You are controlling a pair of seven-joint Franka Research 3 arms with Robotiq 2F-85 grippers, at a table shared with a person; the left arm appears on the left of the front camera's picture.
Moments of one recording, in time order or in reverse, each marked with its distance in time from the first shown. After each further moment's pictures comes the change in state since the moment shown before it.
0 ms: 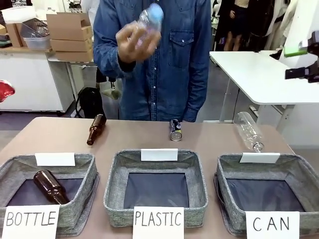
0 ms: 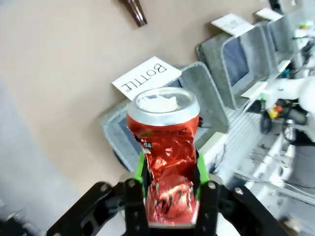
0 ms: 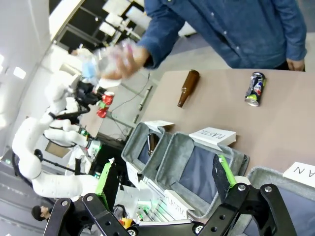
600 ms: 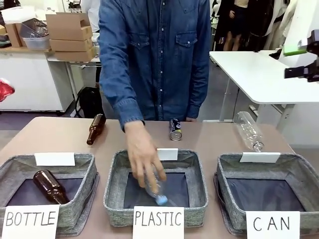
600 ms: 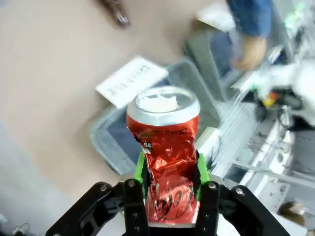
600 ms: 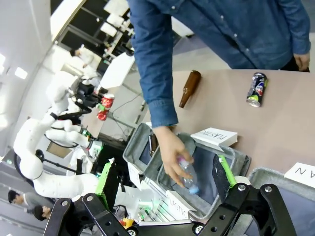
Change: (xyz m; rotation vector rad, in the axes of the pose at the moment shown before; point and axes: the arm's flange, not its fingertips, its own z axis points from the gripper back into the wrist) left arm 0.016 -0.012 -0.009 -0.093 0.042 -0.099; right arm 0.000 0.000 -0.001 0.008 -0.003 -0.004
